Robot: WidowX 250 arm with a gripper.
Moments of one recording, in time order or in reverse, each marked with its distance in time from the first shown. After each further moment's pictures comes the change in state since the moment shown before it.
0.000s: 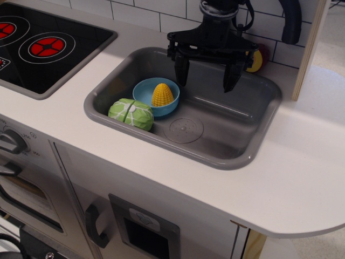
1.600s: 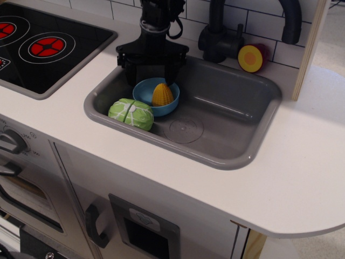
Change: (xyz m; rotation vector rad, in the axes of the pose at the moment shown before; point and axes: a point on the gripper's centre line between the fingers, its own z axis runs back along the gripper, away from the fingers) arm 0.061 0.082 -0.077 0.069 -0.060 0.259
